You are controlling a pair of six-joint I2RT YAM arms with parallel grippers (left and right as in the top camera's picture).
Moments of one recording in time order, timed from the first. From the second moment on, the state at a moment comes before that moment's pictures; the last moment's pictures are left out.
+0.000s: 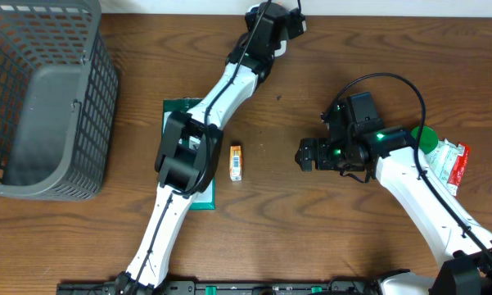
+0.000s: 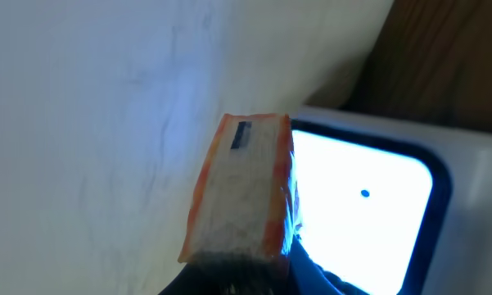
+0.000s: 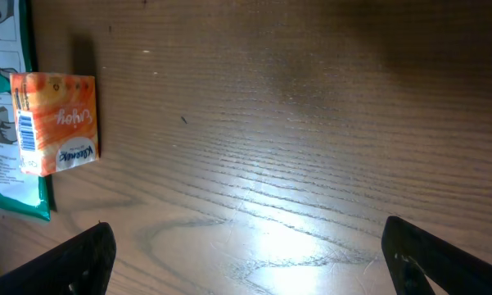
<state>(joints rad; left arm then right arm) -0.47 2.57 2.21 -0.04 -0.34 1.08 0.29 1.48 1.02 -0.78 -0.25 0.29</state>
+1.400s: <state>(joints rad) -0.48 2.02 2.21 -1.05 0.10 0.28 0.29 1.48 1.02 -0.78 -0.25 0.29</state>
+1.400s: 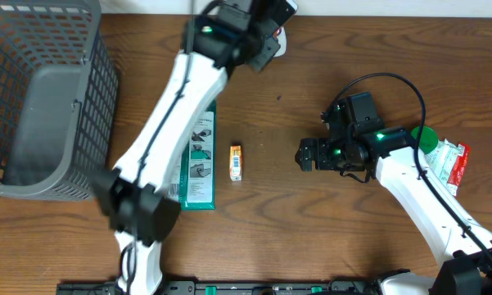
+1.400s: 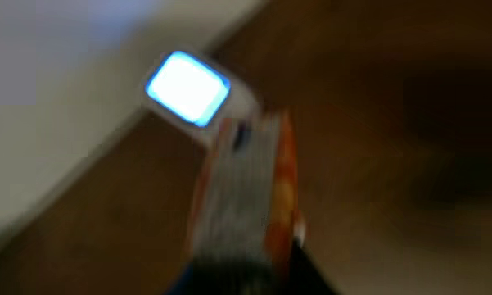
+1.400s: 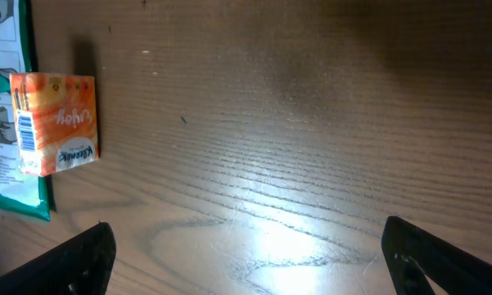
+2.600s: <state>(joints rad) -0.85 2.25 2.00 -0.59 0.55 -0.14 -0.61 0.97 1.05 -1.00 -0.59 0.22</state>
